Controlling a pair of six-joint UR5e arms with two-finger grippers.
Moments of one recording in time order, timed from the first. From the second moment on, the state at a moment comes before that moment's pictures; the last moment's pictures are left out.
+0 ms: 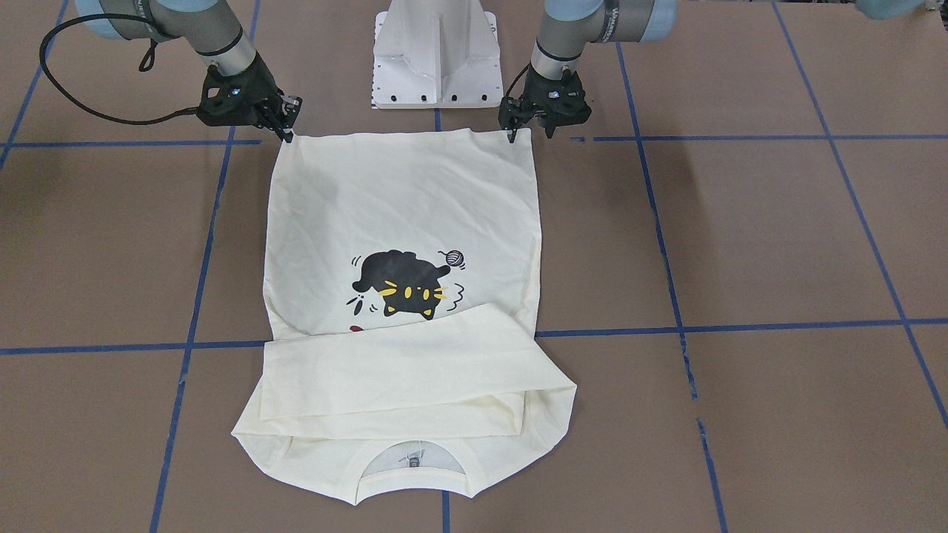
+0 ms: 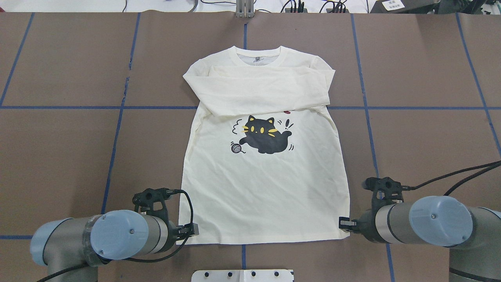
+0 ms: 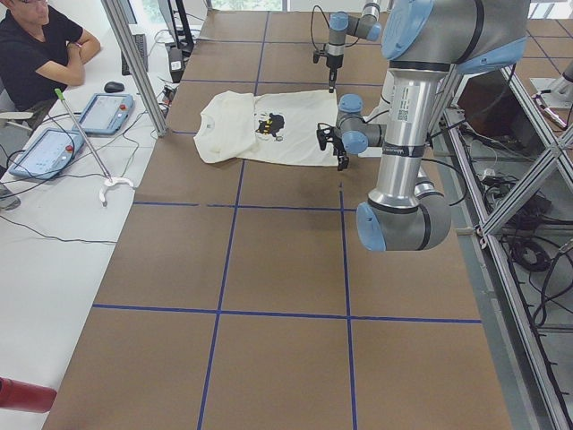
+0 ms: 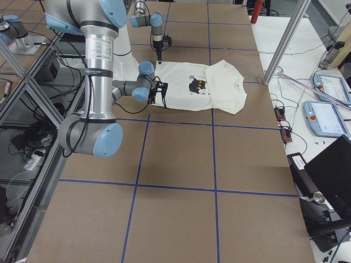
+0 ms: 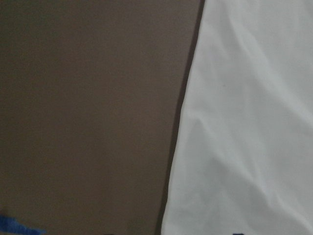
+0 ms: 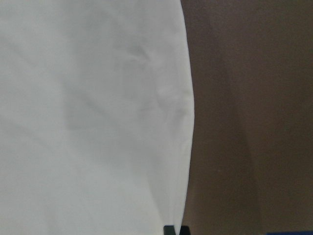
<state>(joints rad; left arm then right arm) -0.17 -1.84 -1.97 -1.78 -1.67 -1.66 0.25 -1.64 2.09 -1.10 1.75 1.57</state>
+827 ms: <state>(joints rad) -0.17 -1.85 -1.98 -1.77 -1.67 -1.66 0.25 -1.64 2.09 -1.10 1.75 1.57</state>
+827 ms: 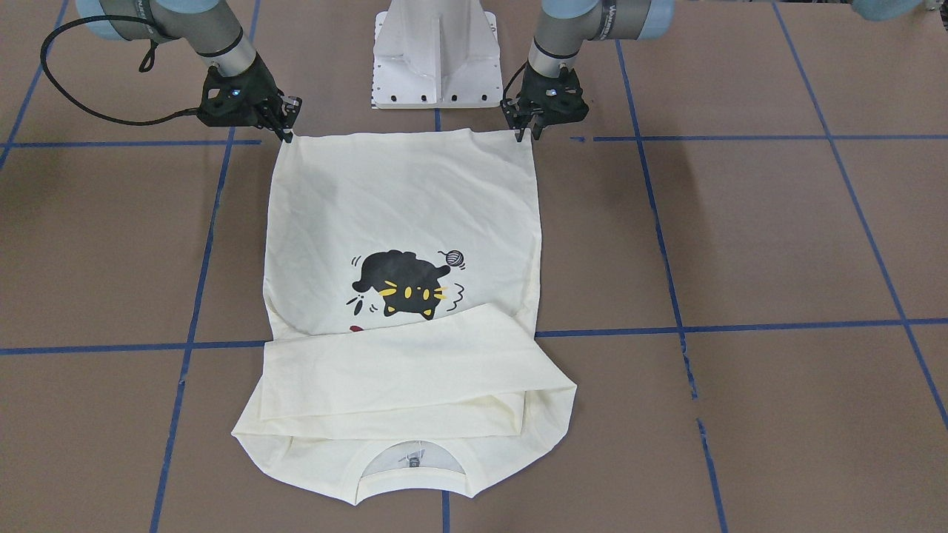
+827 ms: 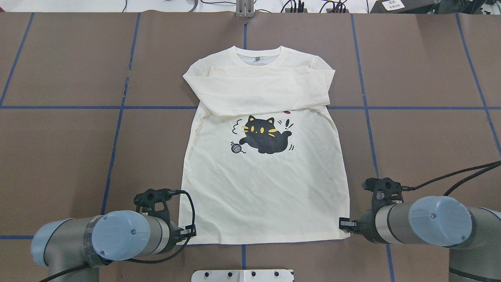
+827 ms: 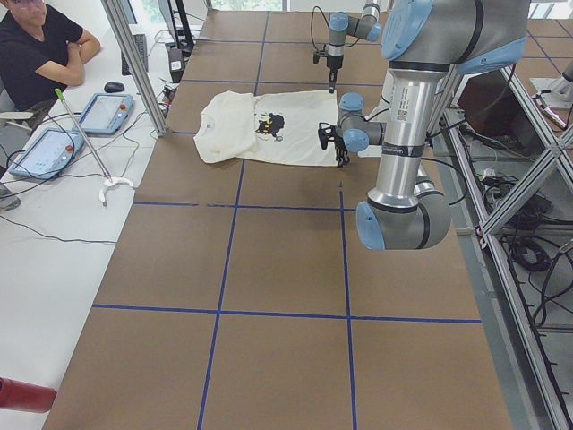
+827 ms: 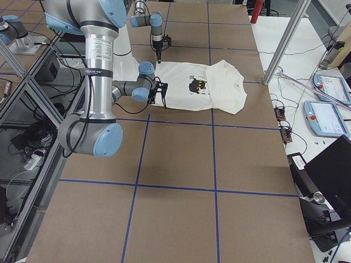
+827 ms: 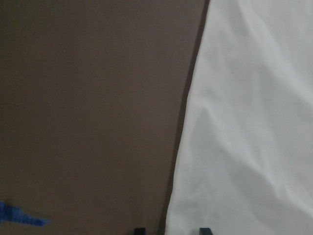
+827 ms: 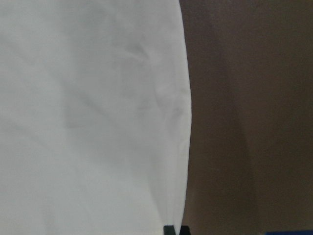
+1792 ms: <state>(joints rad) -0.17 -1.85 -1.97 -1.76 -1.67 -1.66 0.25 -1.64 2.09 -1.10 1.75 1.57</state>
